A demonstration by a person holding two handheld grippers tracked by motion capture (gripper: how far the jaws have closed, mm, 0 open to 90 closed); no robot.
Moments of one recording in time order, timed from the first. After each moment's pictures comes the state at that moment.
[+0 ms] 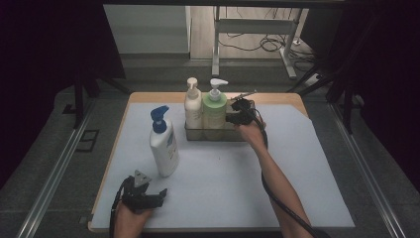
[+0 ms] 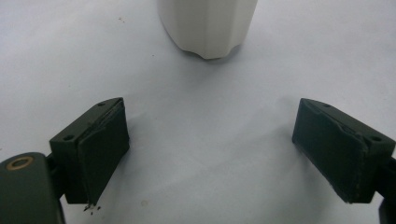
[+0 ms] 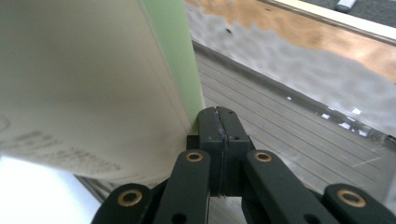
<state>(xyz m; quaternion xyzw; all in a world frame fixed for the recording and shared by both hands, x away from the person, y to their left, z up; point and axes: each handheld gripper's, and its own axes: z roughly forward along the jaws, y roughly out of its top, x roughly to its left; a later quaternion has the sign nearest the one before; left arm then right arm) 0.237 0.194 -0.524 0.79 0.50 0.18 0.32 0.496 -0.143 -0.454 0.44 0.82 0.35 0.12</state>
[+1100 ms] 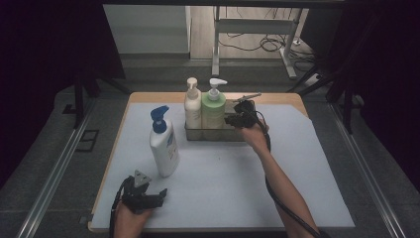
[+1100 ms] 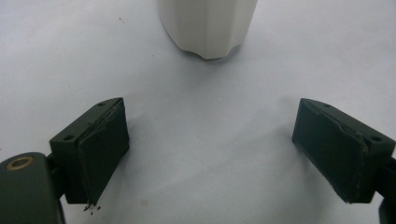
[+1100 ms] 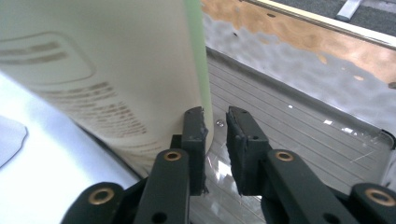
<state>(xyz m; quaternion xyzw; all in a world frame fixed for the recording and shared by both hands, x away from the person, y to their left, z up) 0.237 0.193 -0.524 0.79 0.50 0.18 0.32 0.478 -0.150 -0.445 0.42 0.82 0.37 0.13</state>
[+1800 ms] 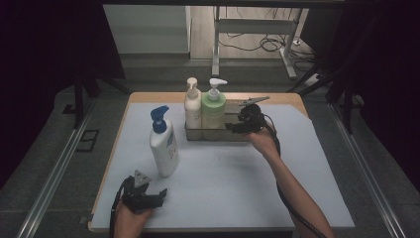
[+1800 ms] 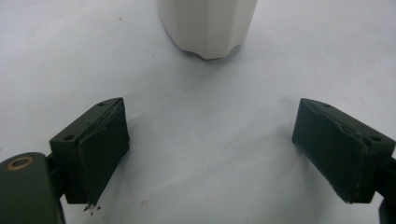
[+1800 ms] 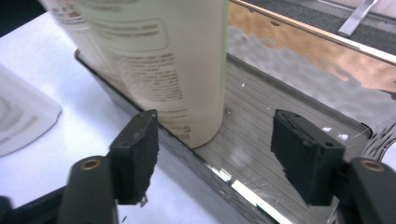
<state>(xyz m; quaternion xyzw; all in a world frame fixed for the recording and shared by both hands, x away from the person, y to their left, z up) 0.237 0.193 -0.524 0.79 0.50 0.18 0.32 0.445 -0.166 -0.424 0.39 0.82 0.39 0.14</state>
